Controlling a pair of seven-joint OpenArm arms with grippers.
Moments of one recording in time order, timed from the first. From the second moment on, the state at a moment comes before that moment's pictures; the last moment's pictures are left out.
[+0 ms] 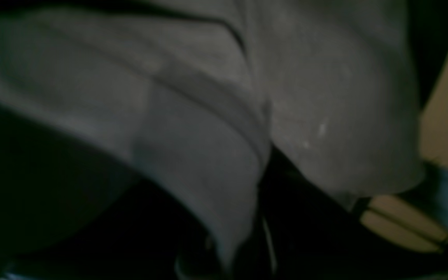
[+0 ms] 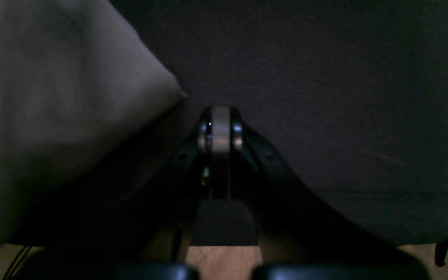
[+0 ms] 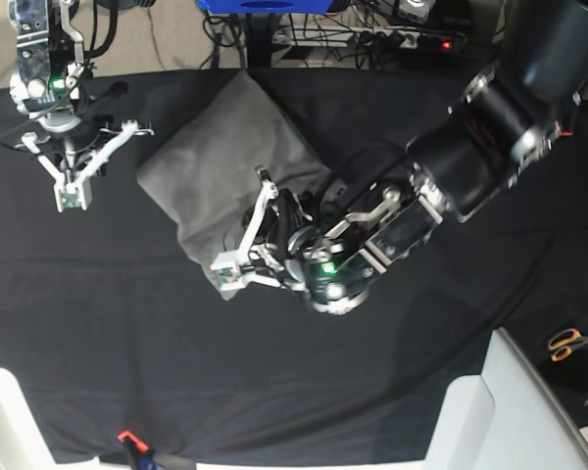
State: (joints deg) left arm -31.5 -13.3 58.6 69.8 -33.4 -25.7 59.8; right arm -24.4 10.5 1.4 104.4 4.9 0.0 -42.5
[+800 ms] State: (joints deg) left arm -46.1 -10.2 86.6 61.4 -12.5 -31.7 40.4; right arm -22.3 5.6 6.2 104.4 4.7 -0.3 -43.0
